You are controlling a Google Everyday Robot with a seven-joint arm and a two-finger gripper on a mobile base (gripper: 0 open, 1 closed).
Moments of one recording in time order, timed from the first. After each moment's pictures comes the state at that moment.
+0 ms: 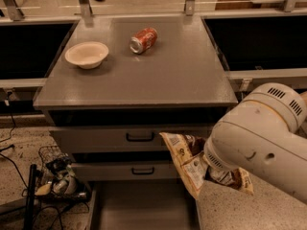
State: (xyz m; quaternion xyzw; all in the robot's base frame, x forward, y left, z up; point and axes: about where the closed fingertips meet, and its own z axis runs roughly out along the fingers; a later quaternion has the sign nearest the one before) arm 0.422 -0.166 0.761 -0.35 0.91 -0.10 0.18
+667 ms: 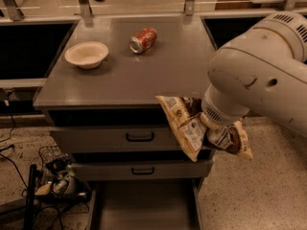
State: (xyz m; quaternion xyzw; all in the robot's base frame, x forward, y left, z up) arm 0.476 -0.157 0.846 -0.35 0.91 -0.11 0.20
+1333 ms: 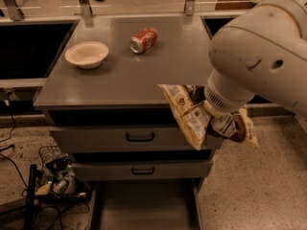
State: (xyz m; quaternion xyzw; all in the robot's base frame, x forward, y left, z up) arm 0.488 -0.162 0.874 -0.35 0.90 -0.13 0.21
